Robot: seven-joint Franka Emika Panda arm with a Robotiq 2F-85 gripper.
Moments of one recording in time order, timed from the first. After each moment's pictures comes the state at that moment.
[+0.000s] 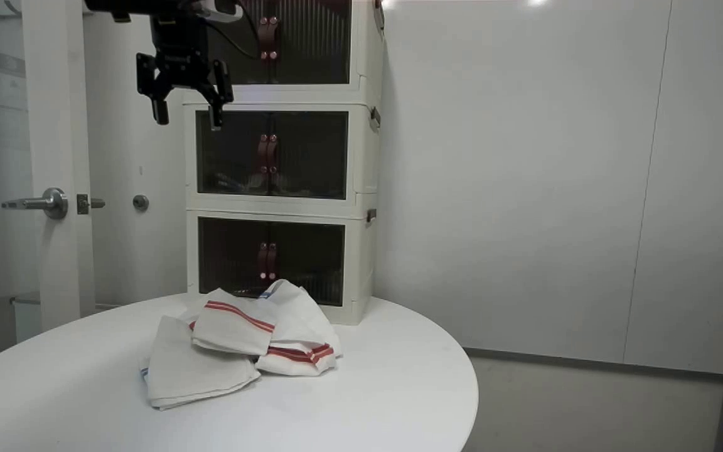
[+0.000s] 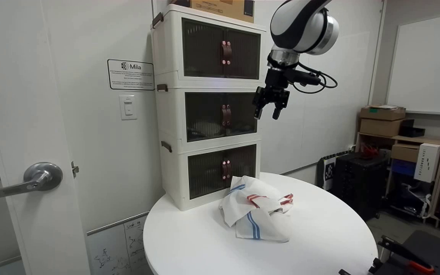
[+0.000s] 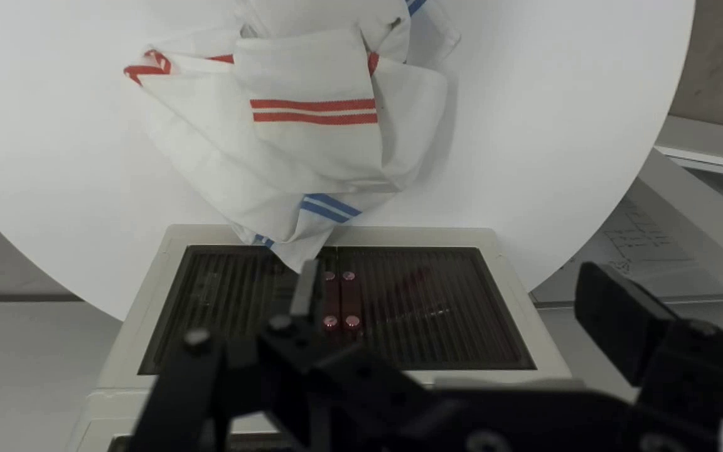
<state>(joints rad) 0.01 -0.17 -0.03 -2.26 0.09 2.34 -0.13</state>
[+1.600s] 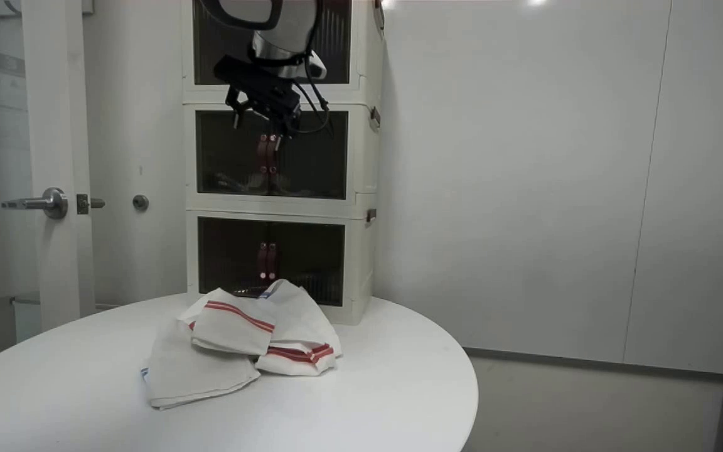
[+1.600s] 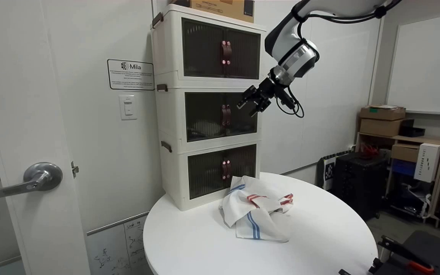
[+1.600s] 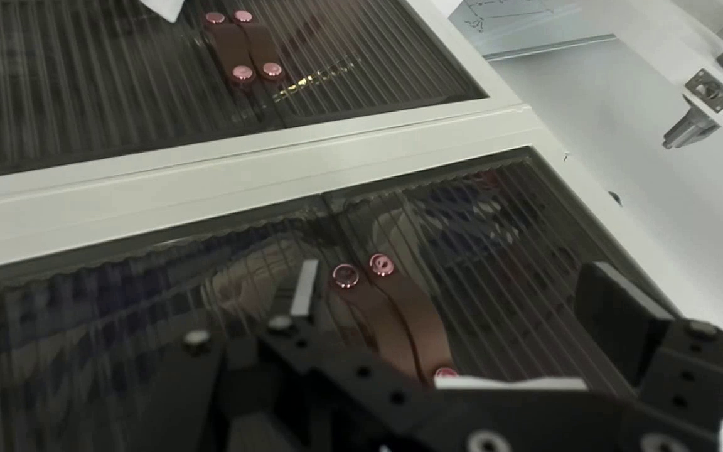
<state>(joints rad) -0.13 0.22 -0.05 -1.88 0.98 2.40 -0.92</state>
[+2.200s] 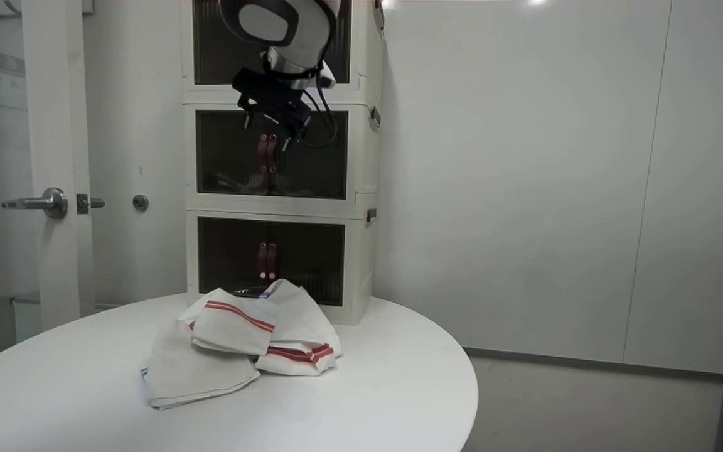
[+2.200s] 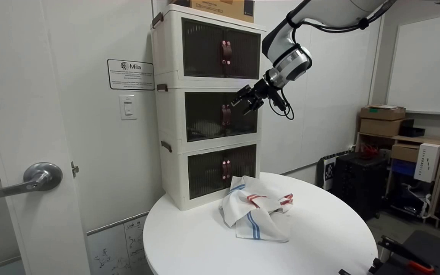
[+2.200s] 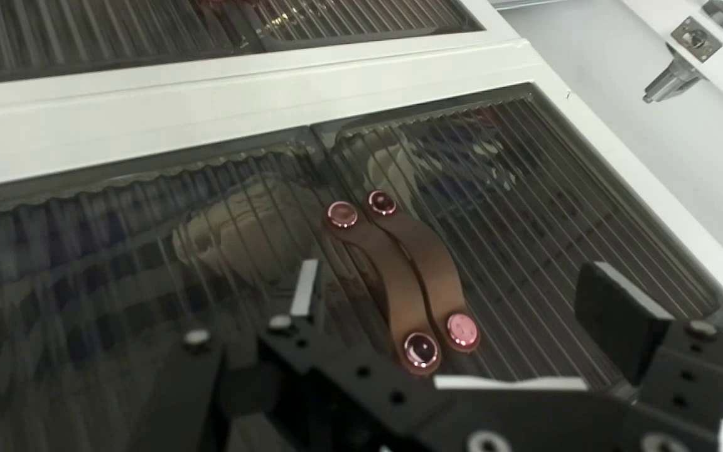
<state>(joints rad) -0.15 0.34 -0.03 -1.73 1.08 2.35 -0.99</state>
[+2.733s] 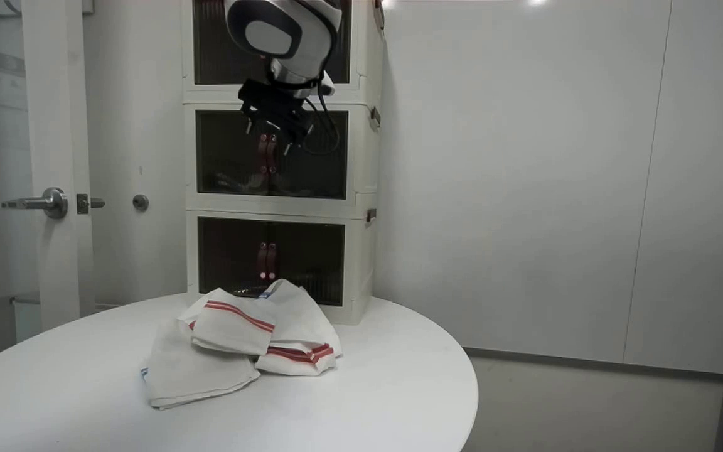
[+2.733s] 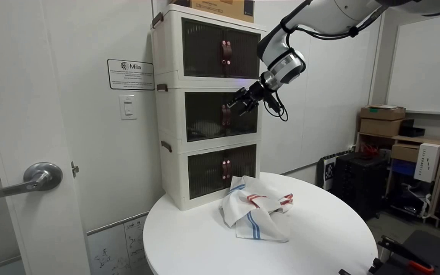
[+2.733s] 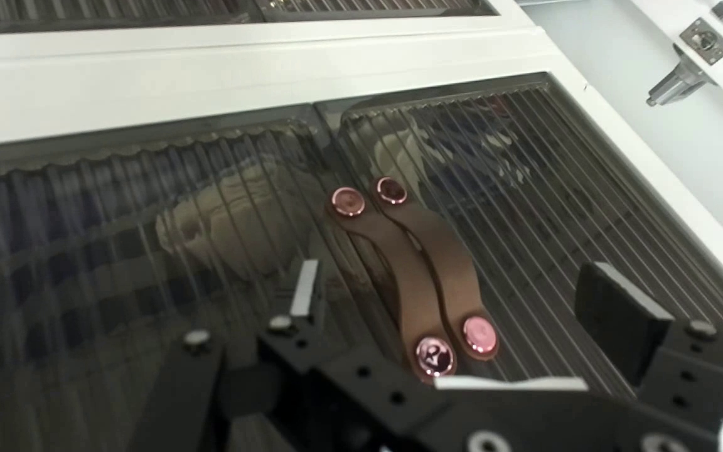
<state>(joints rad) -0.15 0.41 -0.02 -1.64 1.08 2.35 -1.02</state>
